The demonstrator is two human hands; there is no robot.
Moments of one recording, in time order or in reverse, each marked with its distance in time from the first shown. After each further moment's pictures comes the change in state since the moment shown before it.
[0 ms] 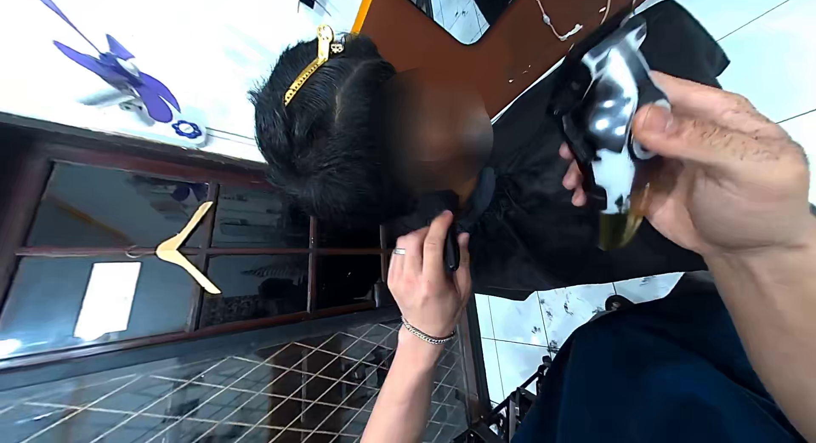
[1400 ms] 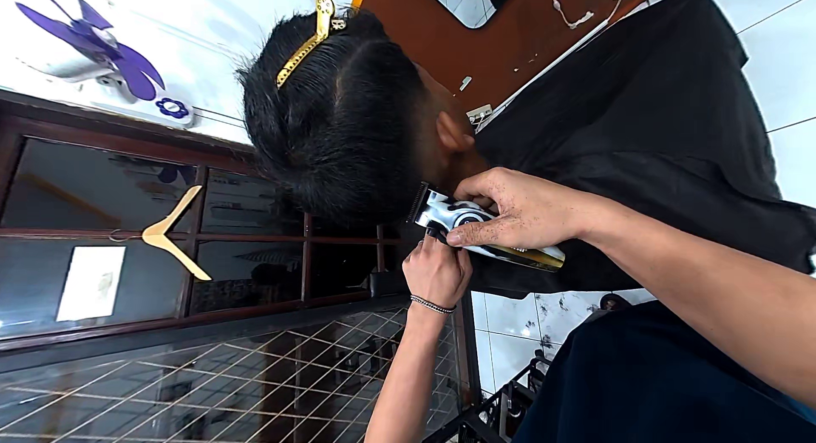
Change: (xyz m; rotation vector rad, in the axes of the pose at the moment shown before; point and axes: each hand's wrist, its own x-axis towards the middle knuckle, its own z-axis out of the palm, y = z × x) left_hand -0.031 -0.028 0.046 0.152 -0.240 -0.131; right_hand 0.064 0.063 0.061 -0.616 -0.667 0.258
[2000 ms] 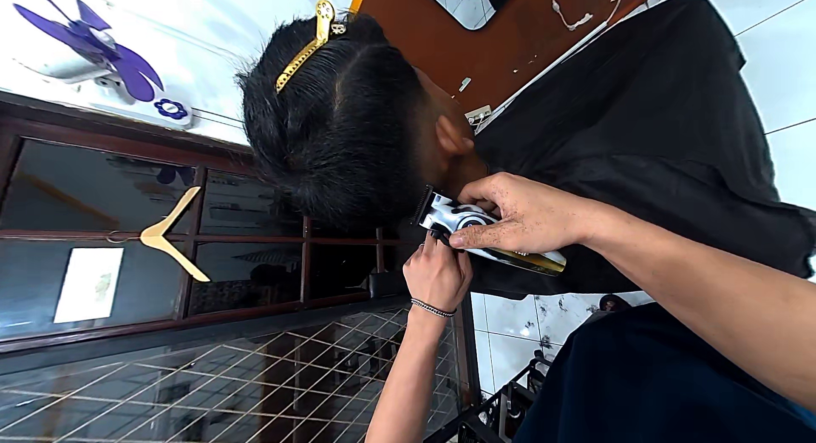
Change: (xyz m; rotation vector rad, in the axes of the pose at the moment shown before) left_hand -0.001 0.001 0.001 -0.022 -0.010 -0.007; right_hand -0.001 0.003 0.001 0.018 0.007 0.031
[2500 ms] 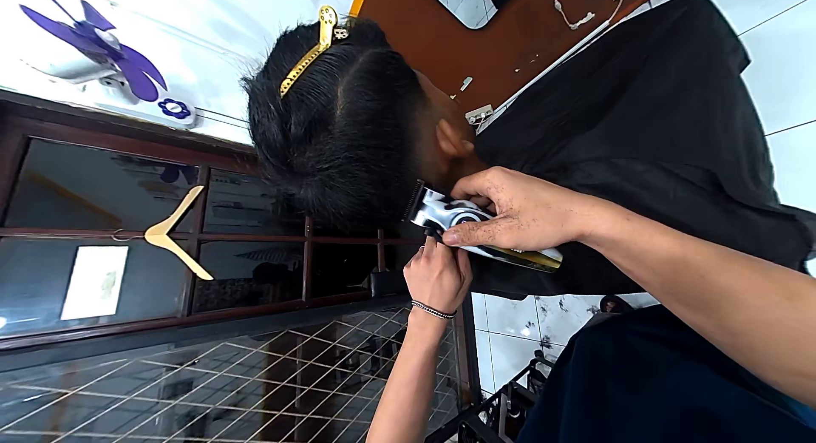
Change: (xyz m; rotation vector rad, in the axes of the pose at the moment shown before) left_hand 0.000 0.002 -0.003 0.003 -0.015 -0.018; right_hand 0.002 -0.006 -0.006 0.004 0.013 -0.038
